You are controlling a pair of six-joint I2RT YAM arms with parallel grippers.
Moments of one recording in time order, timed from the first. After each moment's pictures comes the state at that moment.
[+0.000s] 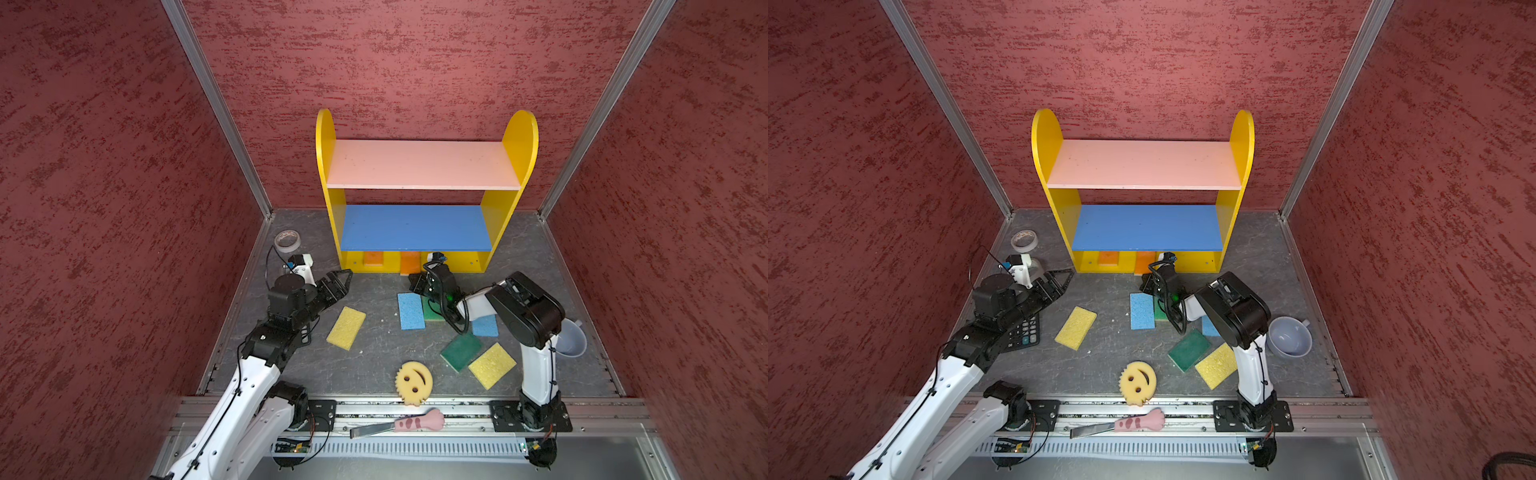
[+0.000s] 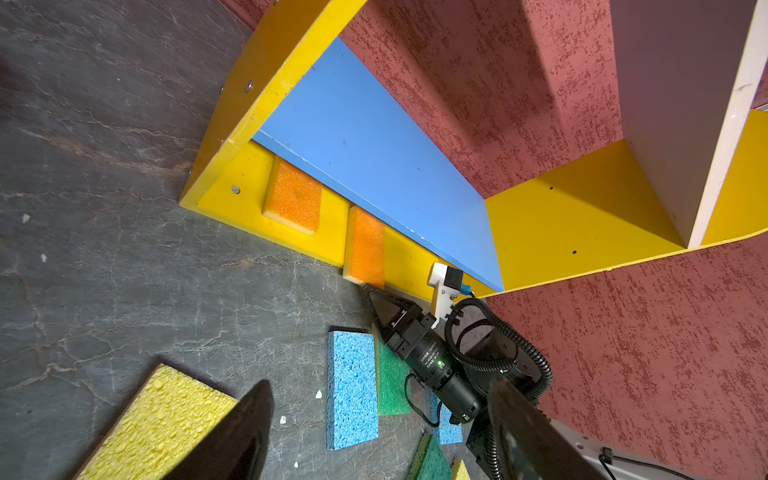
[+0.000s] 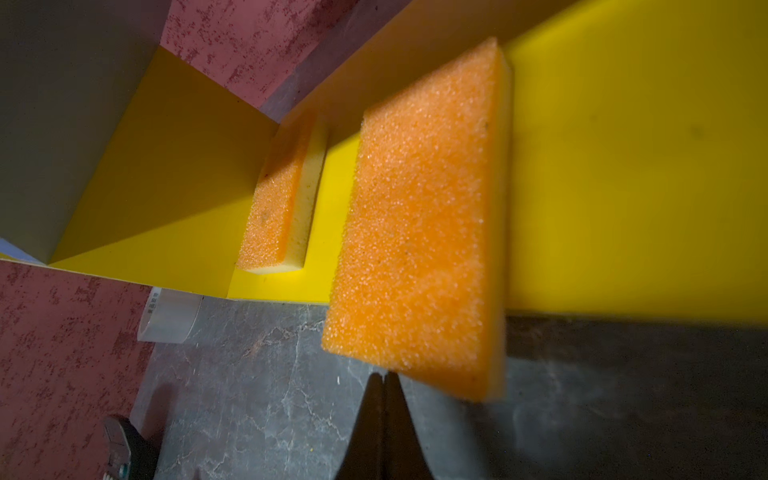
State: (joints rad) left arm -0.26 0.72 0.63 -0.29 0.23 -0.86; right arm 0.59 2.03 0.86 0.74 -0.03 0.87
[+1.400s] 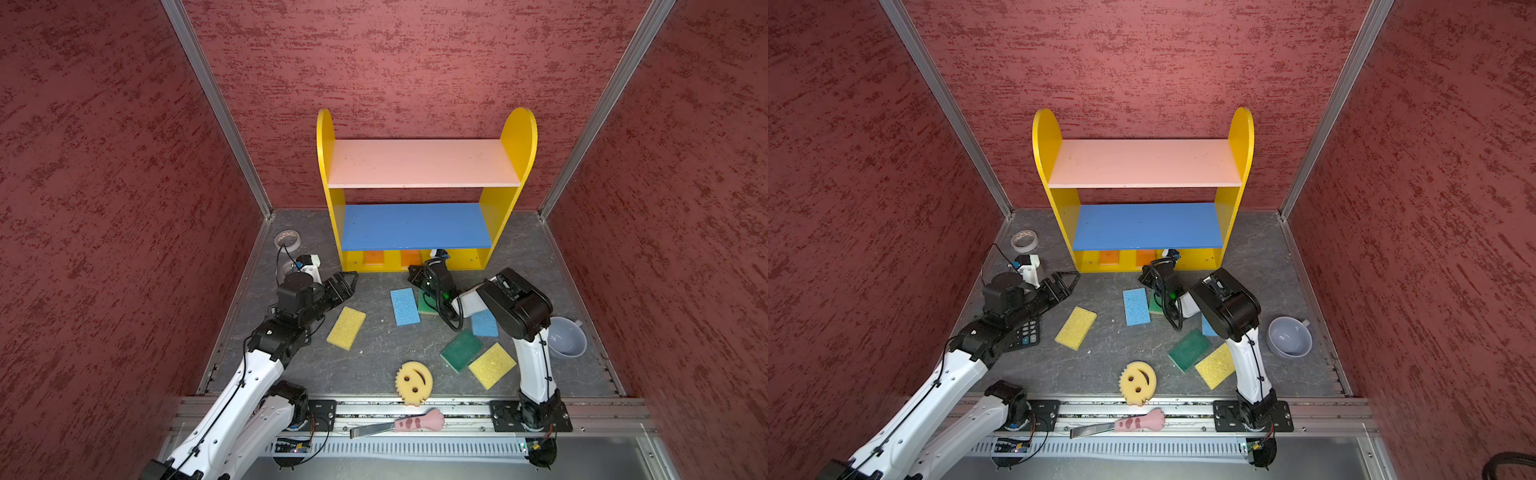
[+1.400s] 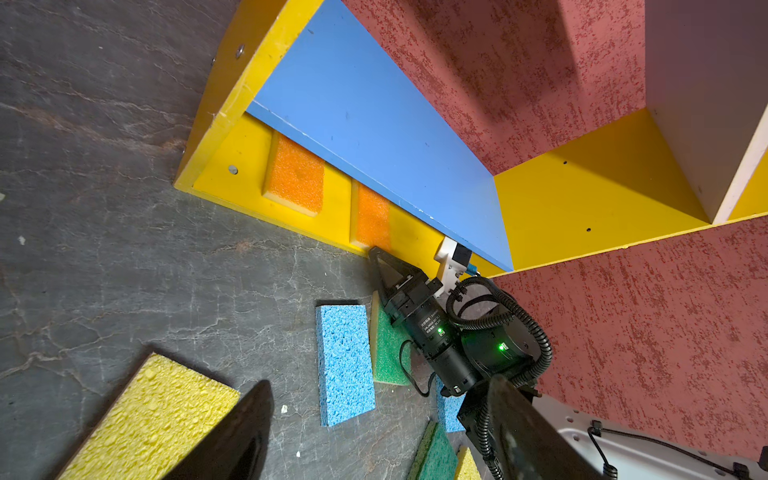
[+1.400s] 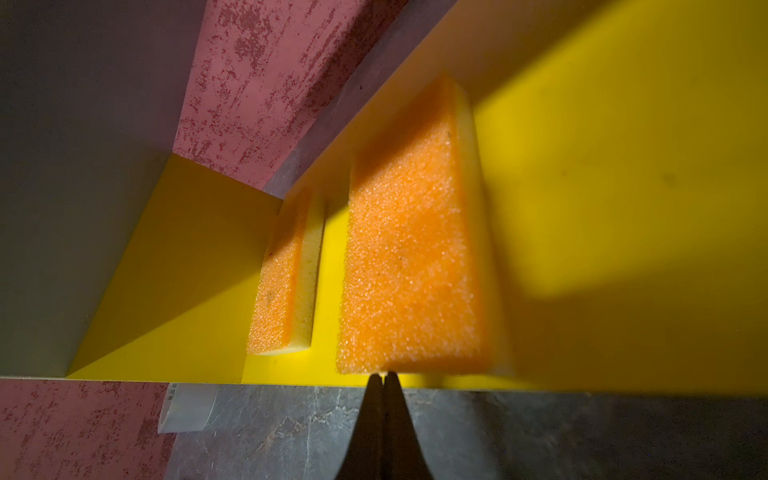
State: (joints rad) left arm -0.32 0.77 0.63 -0.28 0.20 -0.86; right arm 0.58 2.13 0.93 0.85 0.06 1.01
